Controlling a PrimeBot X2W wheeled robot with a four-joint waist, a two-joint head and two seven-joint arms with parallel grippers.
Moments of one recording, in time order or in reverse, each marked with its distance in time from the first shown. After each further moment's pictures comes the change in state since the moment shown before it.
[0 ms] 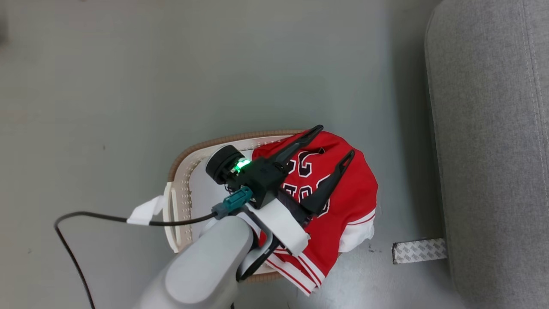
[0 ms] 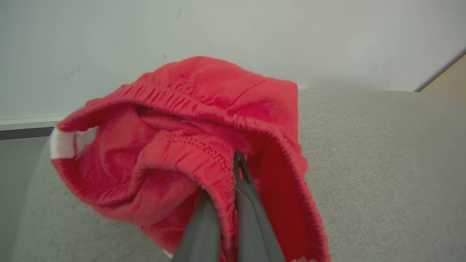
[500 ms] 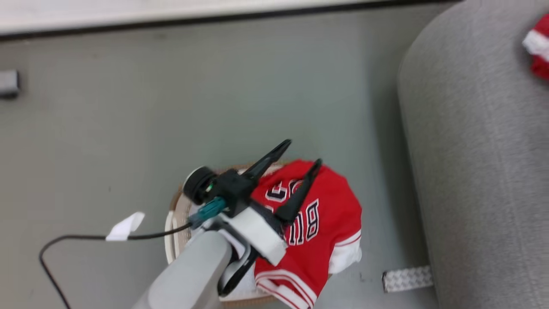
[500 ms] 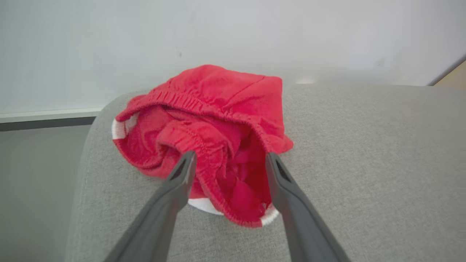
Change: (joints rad) left arm 0.091 0.013 0.085 0.018 -0.010 0.000 0.000; right arm 0.081 -0.024 0.231 -0.027 0.183 0.000 0.074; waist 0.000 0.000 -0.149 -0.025
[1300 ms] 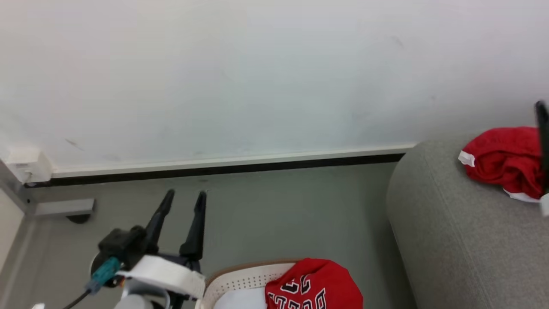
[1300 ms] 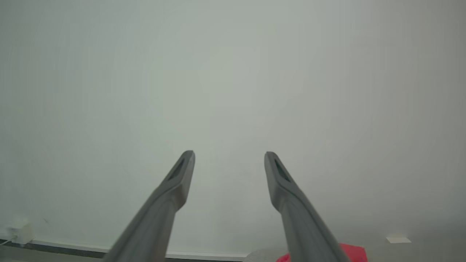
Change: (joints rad) left arm 0.375 0.020 0.425 -0.107 -0.017 0.068 0.000; right arm 0.328 0.036 0.032 -0.497 0.115 0.000 -0.239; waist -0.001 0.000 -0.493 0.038
